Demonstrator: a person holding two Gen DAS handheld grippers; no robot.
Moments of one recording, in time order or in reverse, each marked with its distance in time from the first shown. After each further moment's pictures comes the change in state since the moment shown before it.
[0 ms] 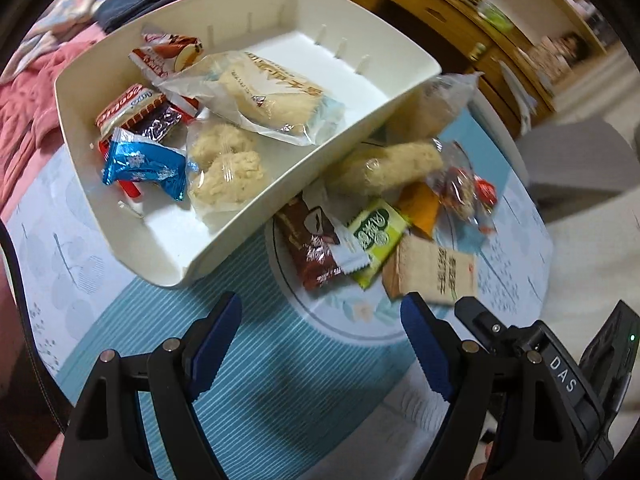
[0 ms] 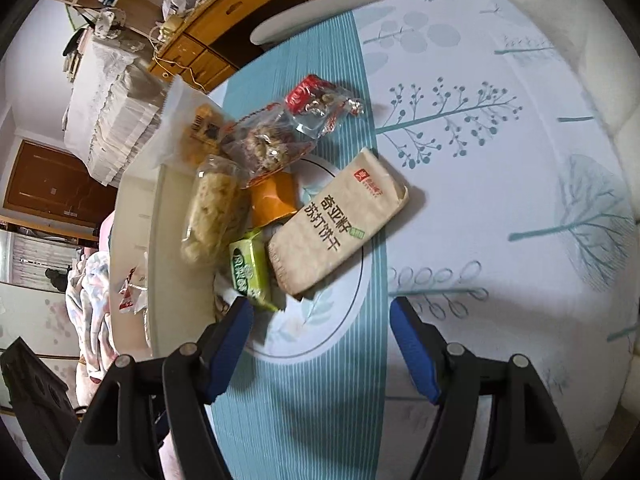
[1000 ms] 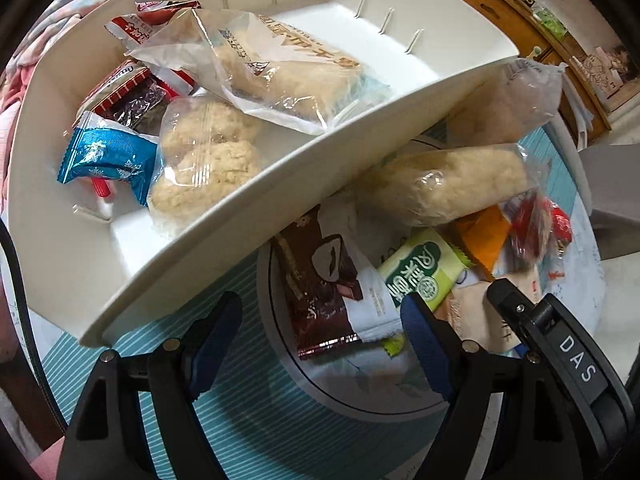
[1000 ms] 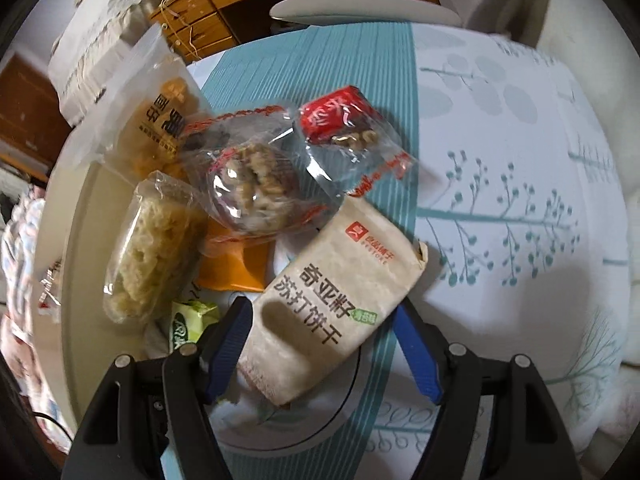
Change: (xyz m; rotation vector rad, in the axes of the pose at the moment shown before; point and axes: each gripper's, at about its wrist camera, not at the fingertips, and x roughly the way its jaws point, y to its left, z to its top) left arm 0.097 -0.031 0.030 -0.092 0.019 0.163; right arm 0.054 0.050 0.047 -0.265 -0.020 -0.255
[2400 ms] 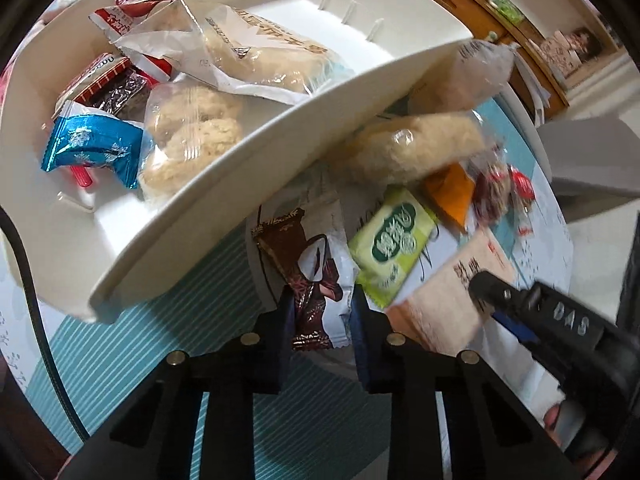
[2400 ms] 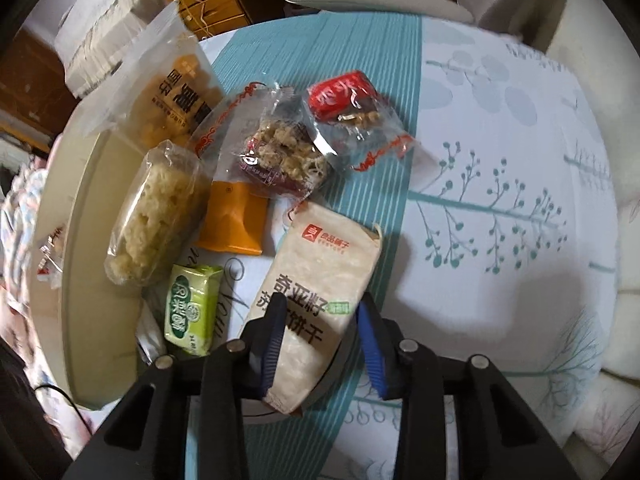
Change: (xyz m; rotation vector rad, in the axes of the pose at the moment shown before) left arm -0.013 0.029 -0.029 0.111 0.019 -0.158; right arm -0.011 -0.028 -0.014 -0.009 0.105 0.050
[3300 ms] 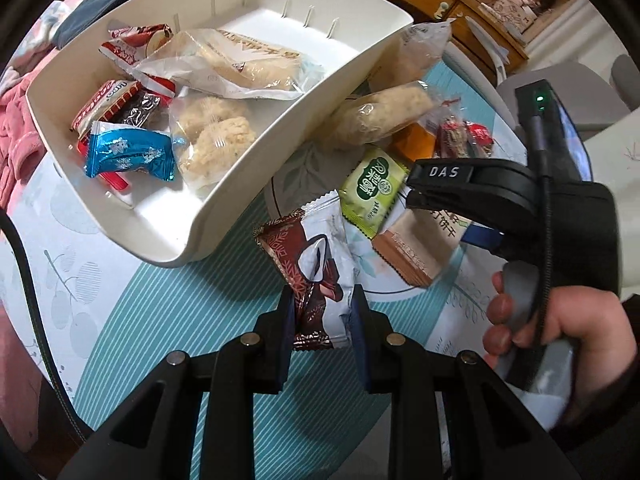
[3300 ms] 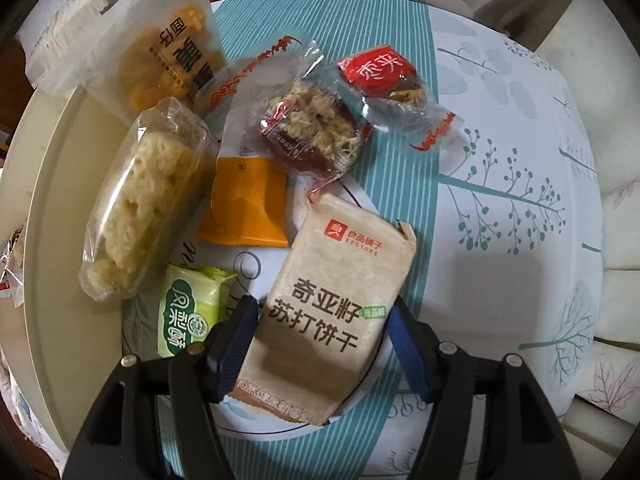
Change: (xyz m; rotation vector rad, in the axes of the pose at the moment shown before) left arm -0.071 0.030 -0.027 0.175 0.032 -0.037; right arm 0.031 0.045 0.001 -0.005 0.034 -0.221
